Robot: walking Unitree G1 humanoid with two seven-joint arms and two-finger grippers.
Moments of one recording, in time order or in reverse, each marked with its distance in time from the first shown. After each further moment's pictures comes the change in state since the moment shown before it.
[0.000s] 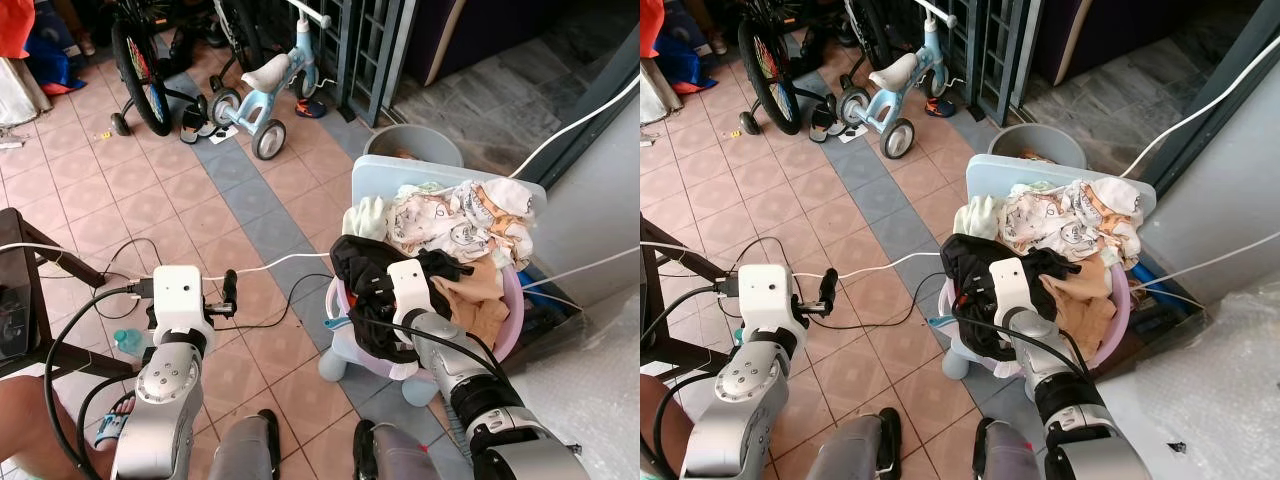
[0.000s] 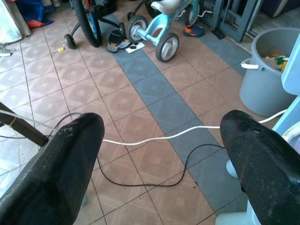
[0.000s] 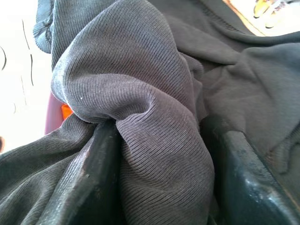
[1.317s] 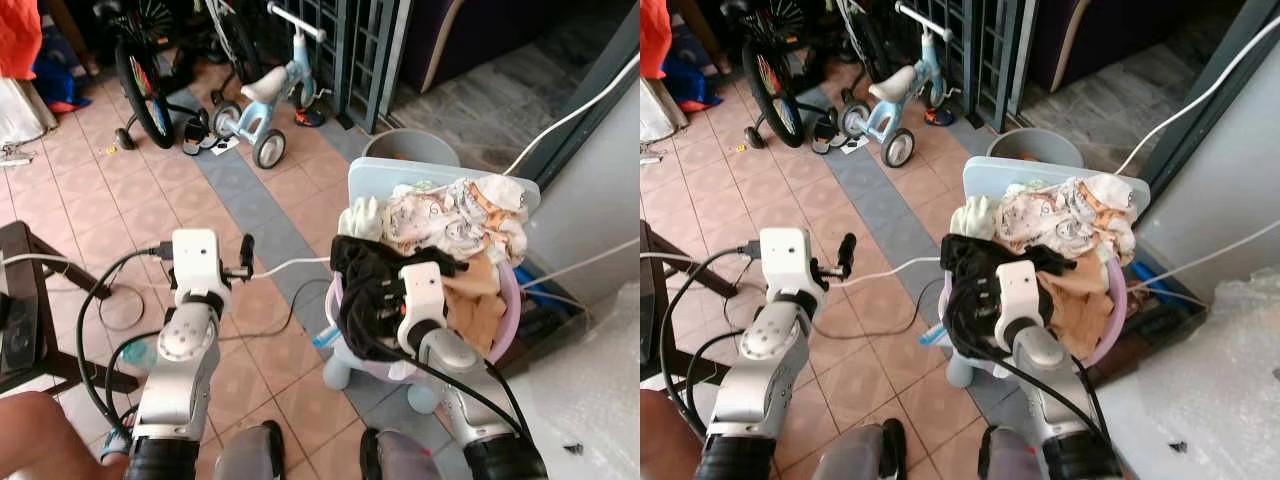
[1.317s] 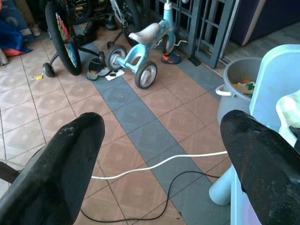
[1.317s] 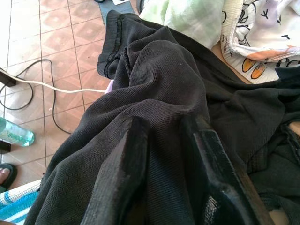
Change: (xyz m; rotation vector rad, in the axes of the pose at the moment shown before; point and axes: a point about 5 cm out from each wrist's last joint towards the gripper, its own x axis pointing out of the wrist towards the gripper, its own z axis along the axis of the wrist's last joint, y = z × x) left arm 0.032 -0.016 0.013 -0.040 -0.076 -0.079; right arm -0.031 0.023 0.010 -0.049 -0.165 0.058
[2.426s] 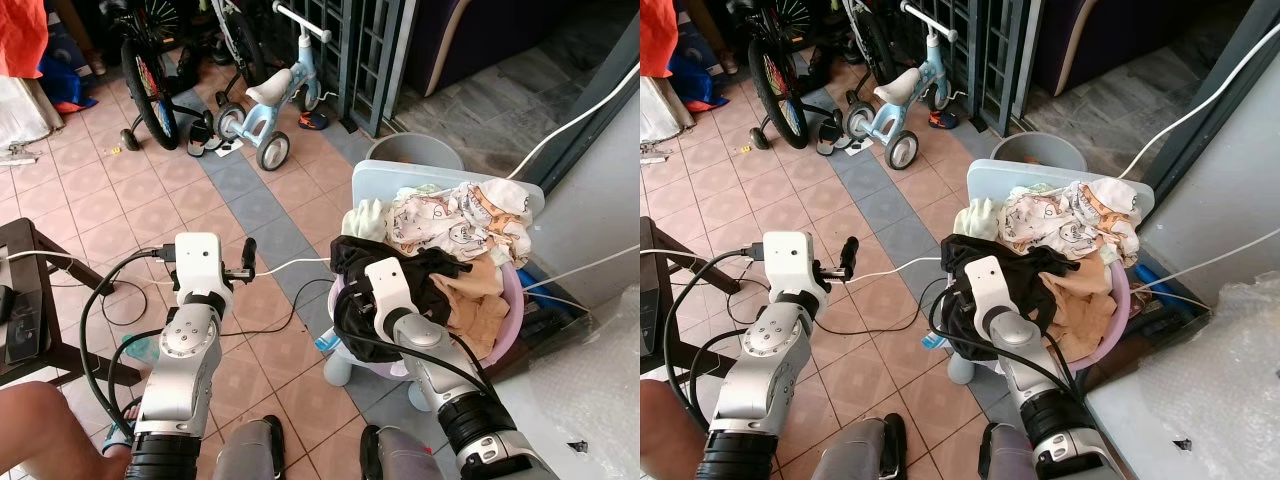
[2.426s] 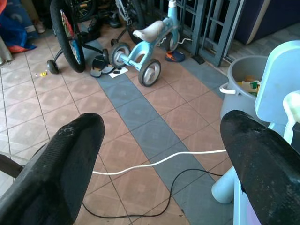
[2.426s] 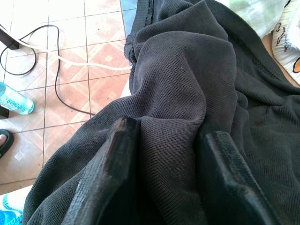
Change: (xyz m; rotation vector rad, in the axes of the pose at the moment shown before) left arm 0.000 0.001 -0.004 0.001 0.012 0.005; right arm 0.023 0.014 -0.008 -0.095 0.097 0.068
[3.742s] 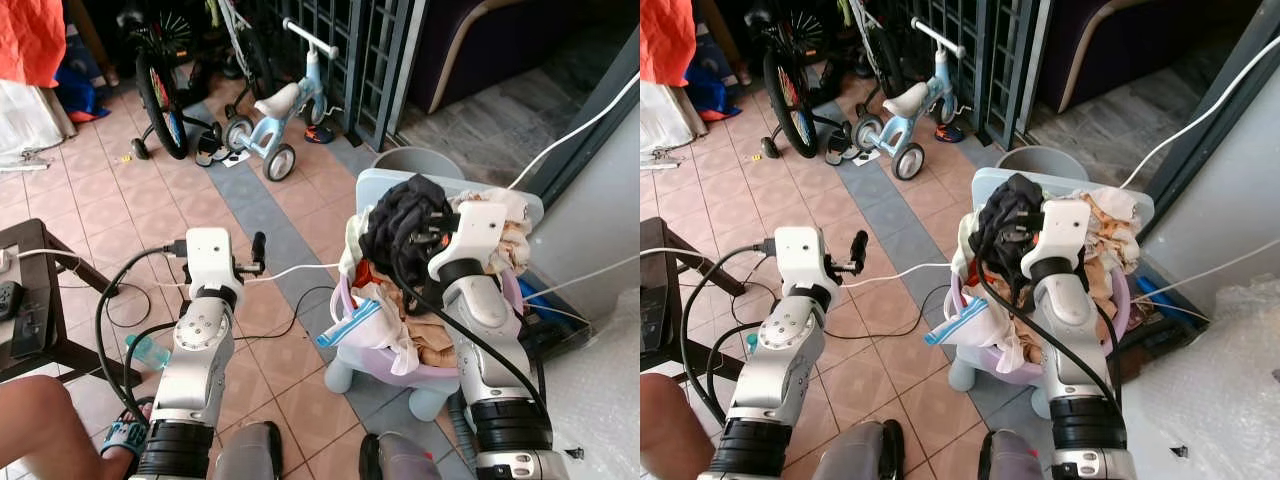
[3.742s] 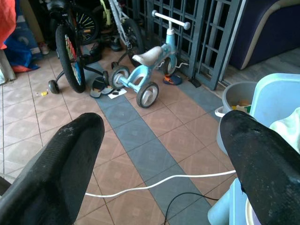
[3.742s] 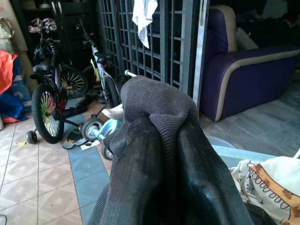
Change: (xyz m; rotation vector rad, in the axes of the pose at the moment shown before) left arm 0.012 -0.013 0.011 -0.010 -0.070 -0.012; right arm -0.067 -0.060 0.094 0.130 -0.695 -0.315
